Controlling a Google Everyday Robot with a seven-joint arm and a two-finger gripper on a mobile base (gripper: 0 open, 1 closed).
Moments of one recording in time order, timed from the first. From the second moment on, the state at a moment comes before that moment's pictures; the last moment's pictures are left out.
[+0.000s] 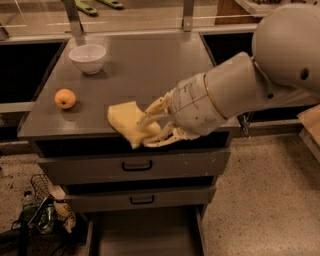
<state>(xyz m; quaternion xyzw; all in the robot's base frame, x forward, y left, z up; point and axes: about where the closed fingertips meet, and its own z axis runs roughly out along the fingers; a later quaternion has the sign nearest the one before) 0.427 0.016 0.922 -0.81 0.40 0.12 0.41</state>
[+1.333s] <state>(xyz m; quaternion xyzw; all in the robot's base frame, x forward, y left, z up) 0.350 0.019 0.854 -0.80 0.41 0.18 0.40</state>
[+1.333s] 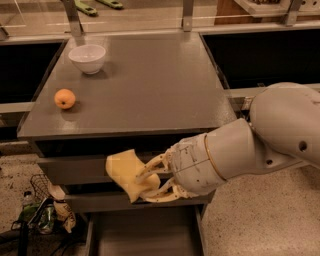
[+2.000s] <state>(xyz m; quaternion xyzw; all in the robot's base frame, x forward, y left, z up) 0.332 0.041 0.810 -0.79 0.43 0.20 0.39</state>
